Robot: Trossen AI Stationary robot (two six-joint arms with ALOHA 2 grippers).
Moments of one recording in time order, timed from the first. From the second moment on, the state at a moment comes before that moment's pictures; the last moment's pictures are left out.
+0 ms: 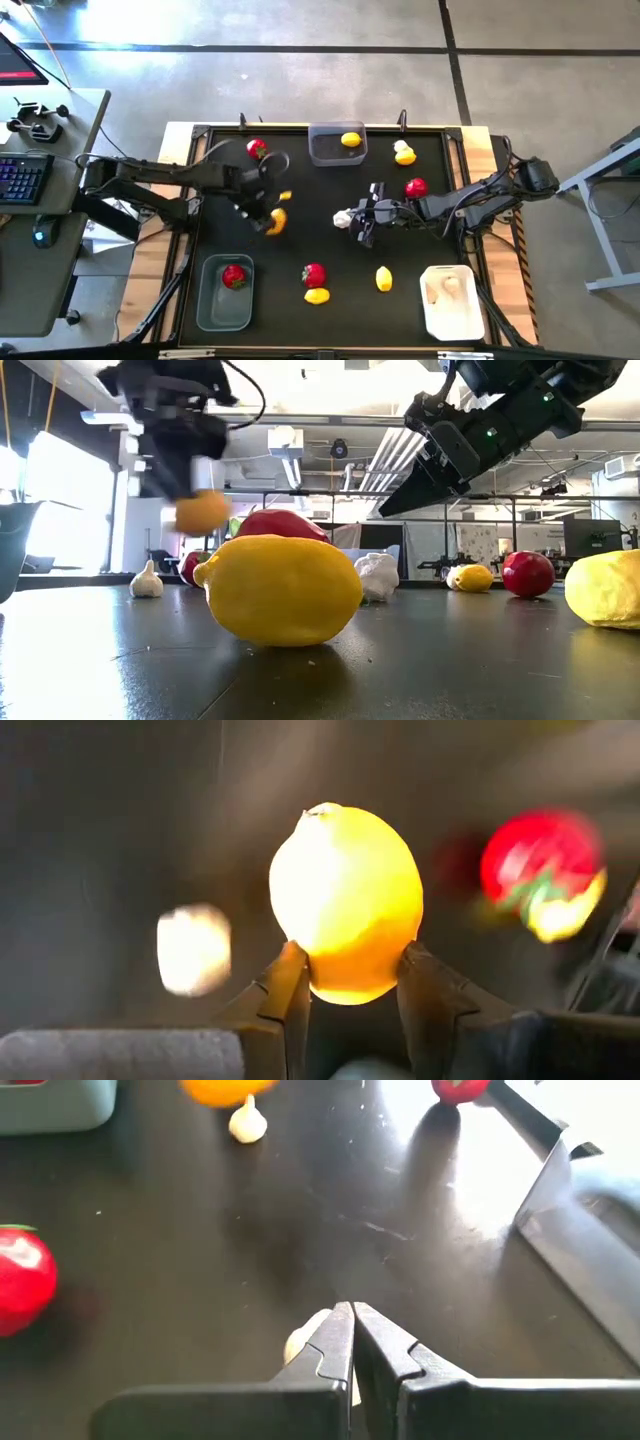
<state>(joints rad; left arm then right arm) 0.14 1.28 0.85 -0.68 0.24 -0.56 0.13 1.45 0.65 0.21 0.36 0.14</state>
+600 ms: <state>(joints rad) 0.50 1.72 1.42 -0.68 0.01 0.19 0.06 1.45 0.65 0.23 0.36 0.13</state>
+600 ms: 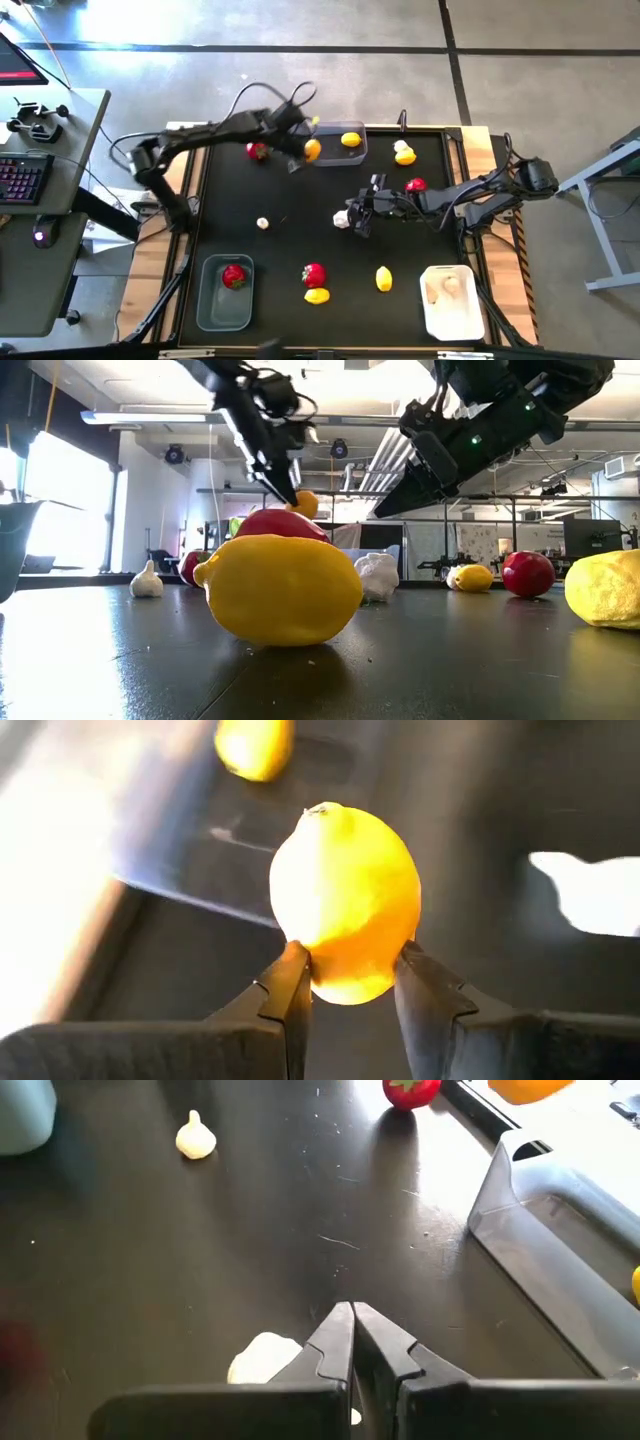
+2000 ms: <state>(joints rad) 0.55 2.27 2.01 -0.87 -0.17 0.64 0.06 1.45 0.65 0.24 0.36 0.16</state>
